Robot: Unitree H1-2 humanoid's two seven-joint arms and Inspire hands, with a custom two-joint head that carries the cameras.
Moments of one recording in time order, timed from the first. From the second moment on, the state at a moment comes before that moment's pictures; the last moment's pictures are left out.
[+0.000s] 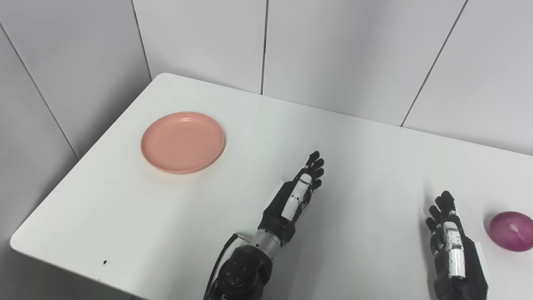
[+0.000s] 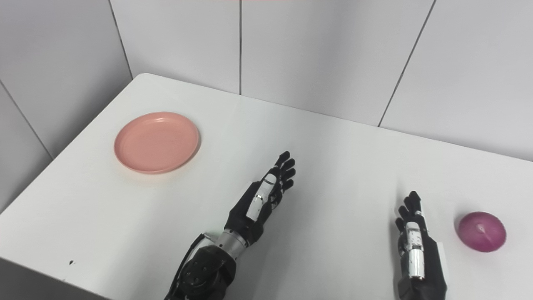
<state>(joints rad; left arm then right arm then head) -0.07 -0.17 -0.15 0.04 -0.10 -0.01 -0.11 0.02 -0.08 -0.01 -0.30 0.09 0.27 0.03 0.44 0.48</state>
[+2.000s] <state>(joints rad) -0.23 -0.12 -0.07 -0.10 -0.06 0.01 -0.03 0.02 -0.07 -0.01 -0.31 0.07 0.29 0.03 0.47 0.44</state>
